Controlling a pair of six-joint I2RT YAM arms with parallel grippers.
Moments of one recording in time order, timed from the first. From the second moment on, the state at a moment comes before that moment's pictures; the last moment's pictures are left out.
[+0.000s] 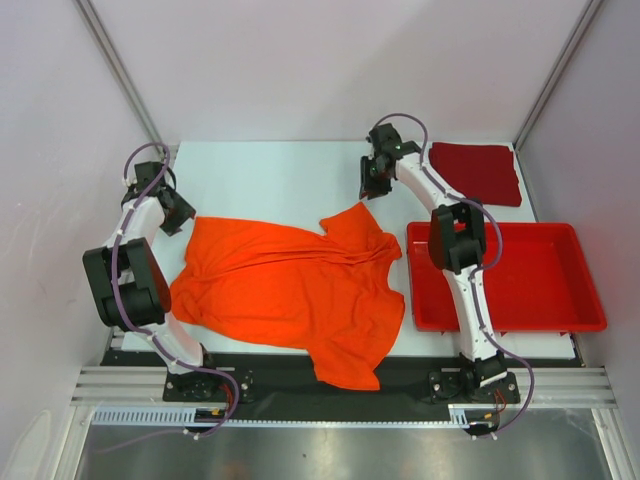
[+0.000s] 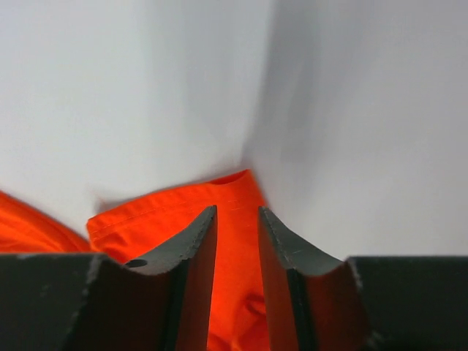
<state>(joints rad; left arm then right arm) 0.26 1.72 1.27 -0.52 -0.07 -0.56 0.37 2.44 2.24 -0.82 -0.14 0.32</state>
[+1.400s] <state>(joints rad) 0.26 1.83 1.33 -0.47 -0.06 -0.54 0.37 2.51 2.24 -0.79 -0.14 0.29</state>
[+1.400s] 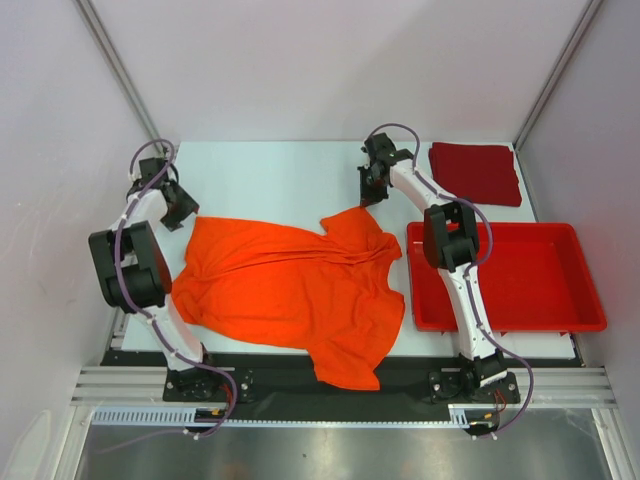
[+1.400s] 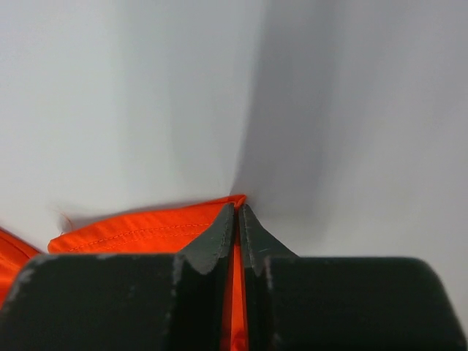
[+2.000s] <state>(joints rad) 0.26 2.05 1.53 -0.46 -0.02 -0.35 0.38 2.51 2.24 -0.79 -0.14 0.30</state>
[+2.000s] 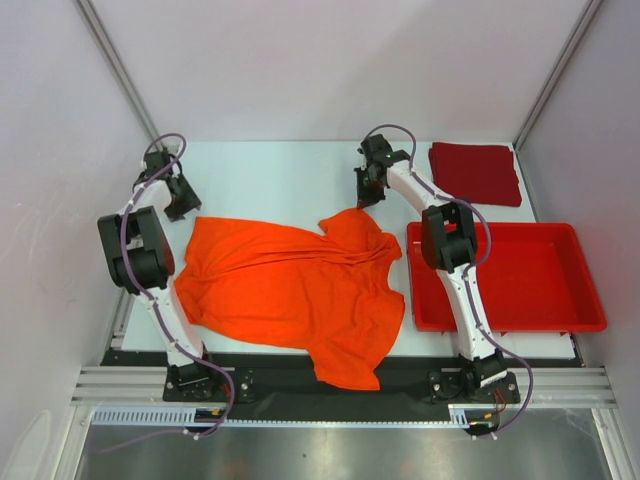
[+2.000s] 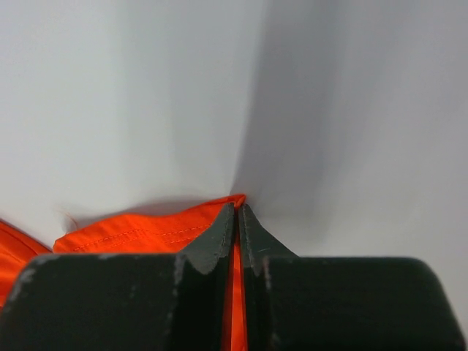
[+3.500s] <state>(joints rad) 0.23 2.02 1.54 -0.52 -0.07 -0.34 0.37 2.43 2.32 -0.85 -0.04 0.32</state>
